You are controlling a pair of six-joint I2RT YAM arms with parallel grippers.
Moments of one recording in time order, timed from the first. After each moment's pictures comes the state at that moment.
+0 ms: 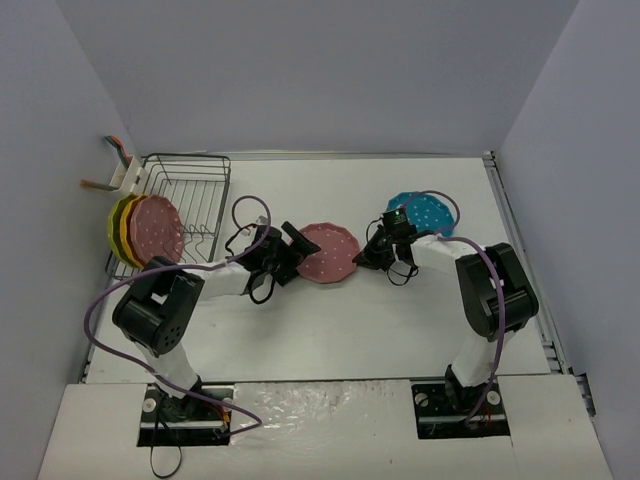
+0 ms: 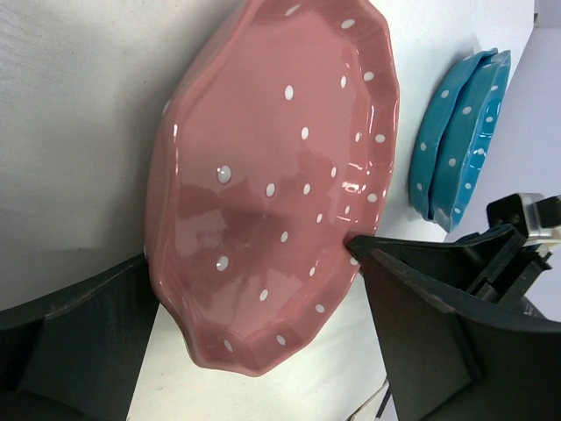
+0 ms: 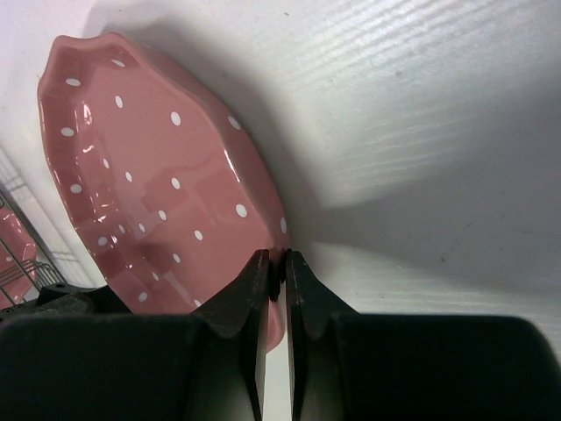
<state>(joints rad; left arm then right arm) -0.55 1.72 0.82 0.24 0.09 -1.26 0.37 1.75 0.92 -0.11 -0.21 1.01</state>
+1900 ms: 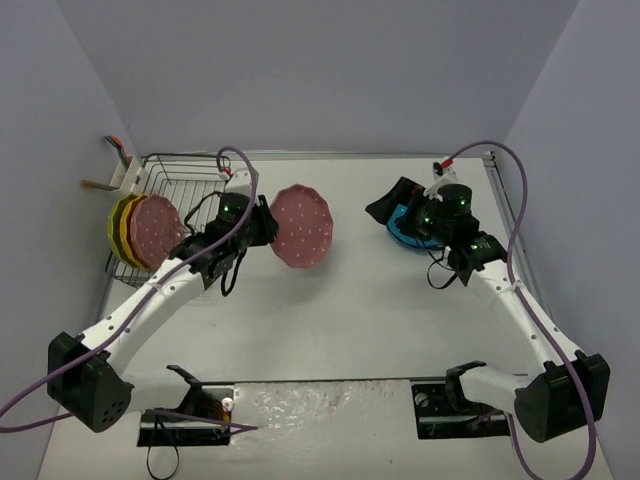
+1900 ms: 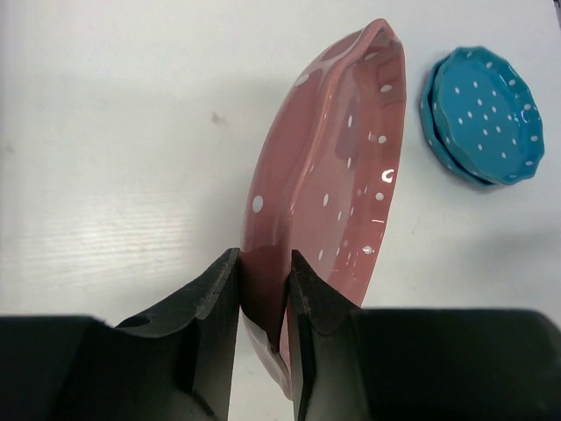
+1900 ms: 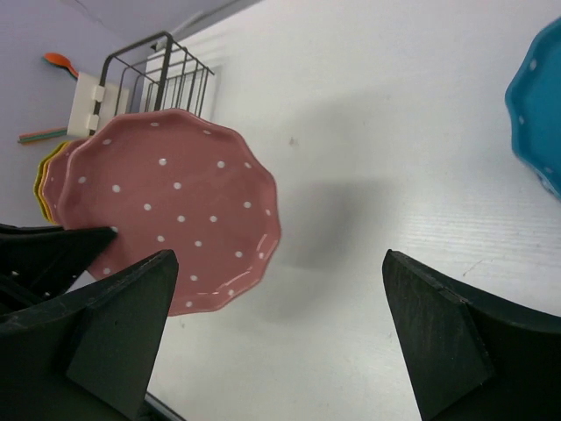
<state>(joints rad) -0.56 1.25 1.07 -0.32 -0.16 -0.53 0.29 1.17 0.97 -0.22 -0.24 0.69</state>
